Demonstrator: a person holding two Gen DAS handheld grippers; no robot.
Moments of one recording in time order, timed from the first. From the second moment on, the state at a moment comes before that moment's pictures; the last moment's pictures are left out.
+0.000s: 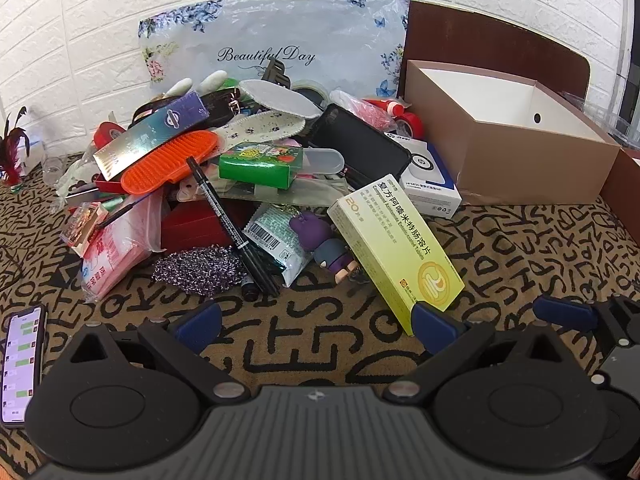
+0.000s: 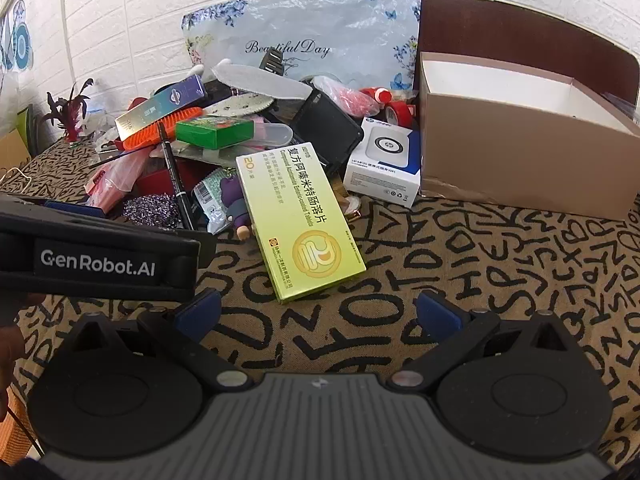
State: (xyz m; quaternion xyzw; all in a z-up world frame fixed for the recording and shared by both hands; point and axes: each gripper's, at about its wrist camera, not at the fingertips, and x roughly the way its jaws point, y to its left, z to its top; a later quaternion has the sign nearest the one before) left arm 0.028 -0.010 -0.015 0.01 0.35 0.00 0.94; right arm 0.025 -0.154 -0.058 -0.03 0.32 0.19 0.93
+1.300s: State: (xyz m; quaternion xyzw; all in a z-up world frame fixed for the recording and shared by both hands) left arm 0.115 -0.010 -0.040 -0.12 0.41 -0.12 0.90; right arm 0.106 -0.150 -0.077 -0.04 0.32 0.33 0.89
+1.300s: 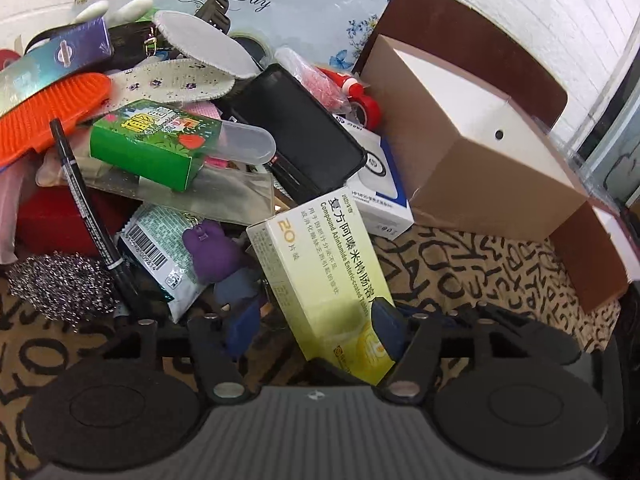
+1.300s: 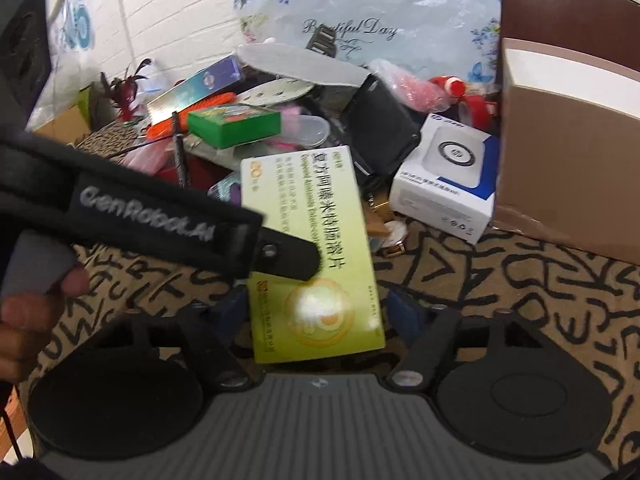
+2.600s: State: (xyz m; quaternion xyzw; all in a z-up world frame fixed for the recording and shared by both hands) left arm 0.239 -0.144 0.115 -0.06 0.21 -0.28 0.93; right arm 0.226 -0.256 0.097 0.01 0.19 0.18 0.97
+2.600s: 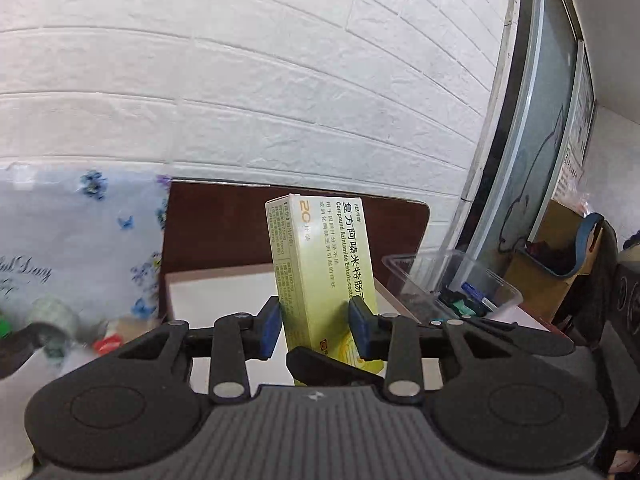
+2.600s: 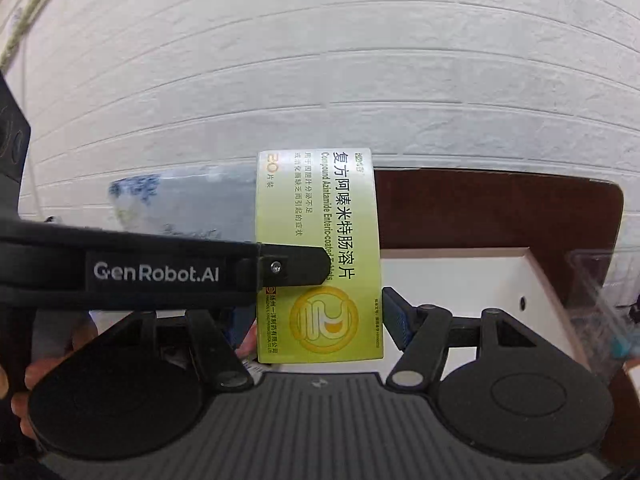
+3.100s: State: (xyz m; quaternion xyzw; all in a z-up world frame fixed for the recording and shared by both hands) left arm 0.379 -0.207 0.023 -0.04 0.38 -0.26 0.89; right arm 0.382 -0.280 0.004 0.01 0.42 0.11 0.90
